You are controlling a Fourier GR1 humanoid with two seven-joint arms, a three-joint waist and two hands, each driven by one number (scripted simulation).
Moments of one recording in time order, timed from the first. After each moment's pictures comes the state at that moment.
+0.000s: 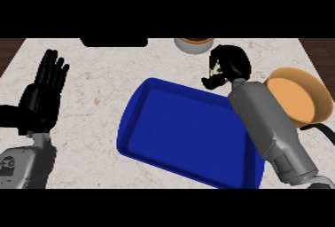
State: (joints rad) left arm -0.26 0.23 0.08 -1.55 0.16 0.13 0.04; right arm -0.90 -0.14 0.07 -0.69 0.97 -0.17 0.17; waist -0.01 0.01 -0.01
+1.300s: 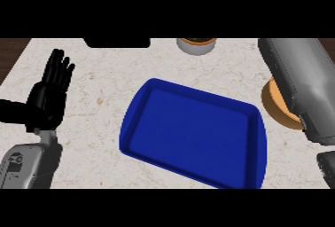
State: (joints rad) left arm -0.28 0.21 0.07 -1.52 0.15 0.14 0.04; right arm -1.25 -0.30 -0.04 -0.54 1.61 -0.23 1.24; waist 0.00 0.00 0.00
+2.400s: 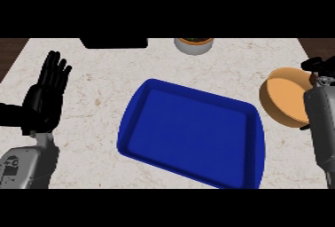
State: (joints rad) left arm -0.26 0.21 0.09 -1.54 0.15 0.12 0.04; right arm -0.70 -0.34 -0.29 -1.04 1.53 -0.23 1.10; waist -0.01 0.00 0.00
